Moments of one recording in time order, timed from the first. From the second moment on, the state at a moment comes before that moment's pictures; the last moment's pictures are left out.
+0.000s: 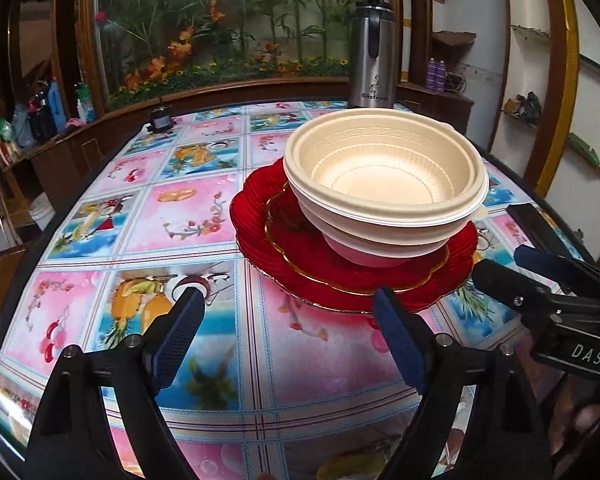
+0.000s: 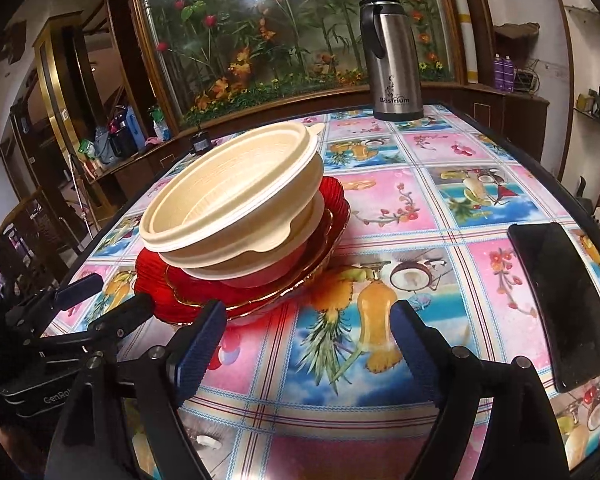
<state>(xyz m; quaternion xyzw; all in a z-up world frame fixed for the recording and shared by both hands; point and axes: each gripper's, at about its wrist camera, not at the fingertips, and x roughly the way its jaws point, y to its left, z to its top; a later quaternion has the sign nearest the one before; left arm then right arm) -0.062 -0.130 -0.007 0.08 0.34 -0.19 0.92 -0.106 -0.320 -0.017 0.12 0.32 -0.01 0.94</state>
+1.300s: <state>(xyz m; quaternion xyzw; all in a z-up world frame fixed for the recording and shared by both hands) -0.065 -0.135 -0.005 0.15 0.33 -0.14 0.92 -0.107 -0.324 -0.020 0.13 0.33 -0.01 0.94</state>
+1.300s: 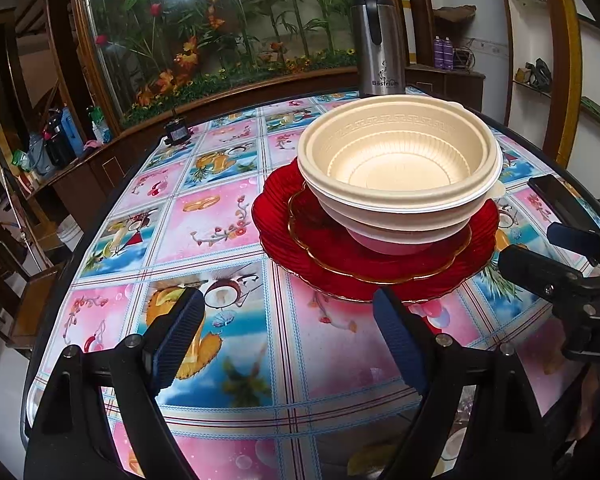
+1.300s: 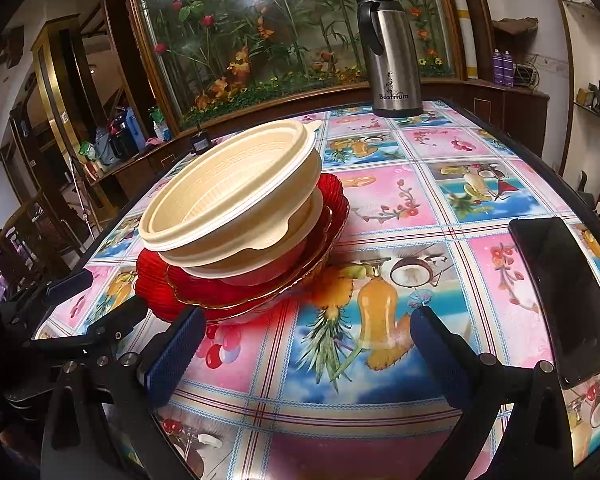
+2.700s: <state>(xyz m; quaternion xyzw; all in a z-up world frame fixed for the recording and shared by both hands) -0.065 -0.134 -0.006 0.16 0.33 -0.13 0.92 -0.109 -0.322 -0.020 0.13 0.33 -0.01 0.94</state>
